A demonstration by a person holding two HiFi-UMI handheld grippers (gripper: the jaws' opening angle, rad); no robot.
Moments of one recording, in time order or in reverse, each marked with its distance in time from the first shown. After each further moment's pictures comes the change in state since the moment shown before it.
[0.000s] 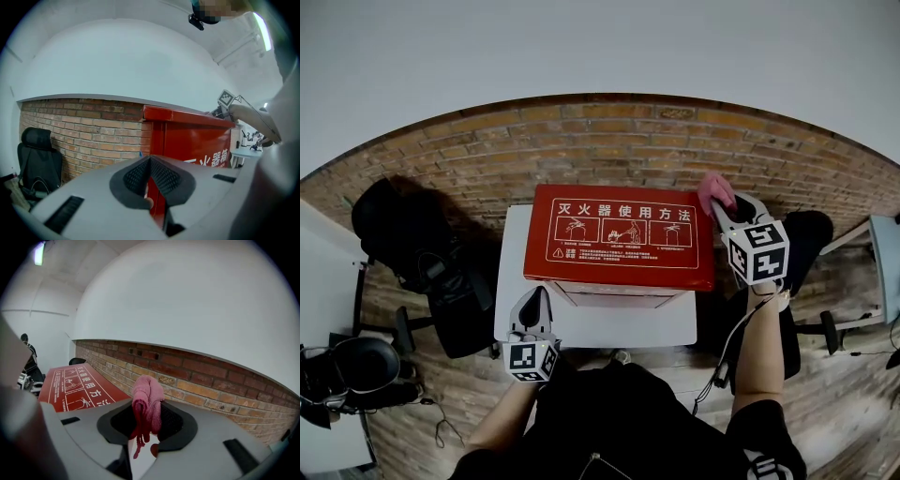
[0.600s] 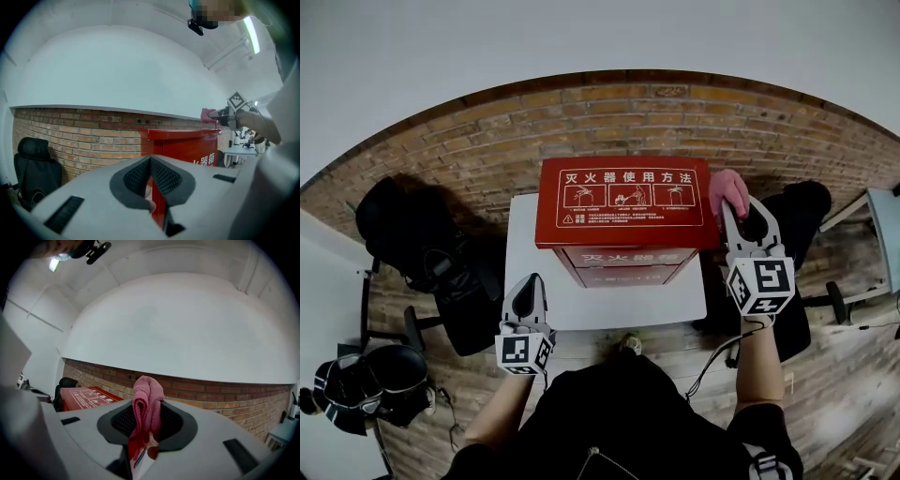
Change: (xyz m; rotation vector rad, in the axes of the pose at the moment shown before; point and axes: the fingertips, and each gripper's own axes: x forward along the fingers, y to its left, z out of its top) left arm -0.053 0.010 0.030 0.063 -0.051 -0.077; right arm -0.115 0.056 0.009 0.083 -0.320 -0.193
